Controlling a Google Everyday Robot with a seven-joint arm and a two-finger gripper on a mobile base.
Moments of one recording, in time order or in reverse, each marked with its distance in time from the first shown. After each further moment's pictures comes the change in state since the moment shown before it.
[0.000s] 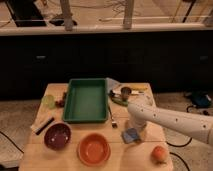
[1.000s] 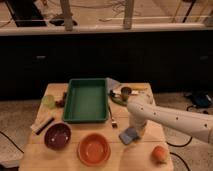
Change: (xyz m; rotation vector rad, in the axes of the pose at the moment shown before) arm 0.002 0.006 -0.008 -0.012 0.001 0.003
